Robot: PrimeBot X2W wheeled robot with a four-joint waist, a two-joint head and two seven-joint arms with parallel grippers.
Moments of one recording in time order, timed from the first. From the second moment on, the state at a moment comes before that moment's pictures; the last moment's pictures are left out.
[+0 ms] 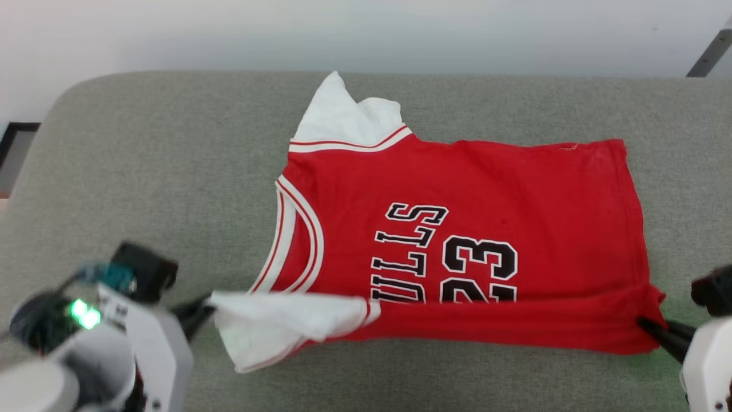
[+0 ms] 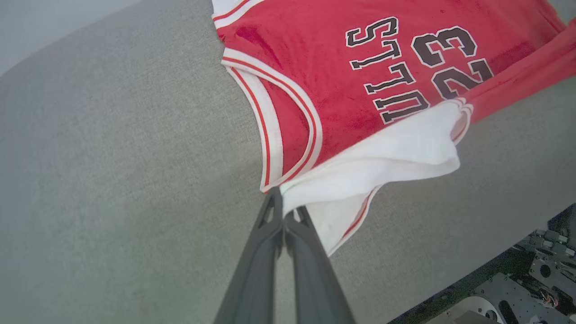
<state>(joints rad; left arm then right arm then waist) -0.59 1.20 -1.00 -0.45 -1.11 0.37 0.33 -0.13 -0.82 0.38 -0.05 0.73 0.13 0.47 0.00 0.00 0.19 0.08</state>
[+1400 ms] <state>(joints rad) -0.97 0.62 -1.07 0.56 -1.15 -0.05 0.60 -0.67 -0.67 0.74 0.44 0.81 0.13 0.54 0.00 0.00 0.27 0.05</state>
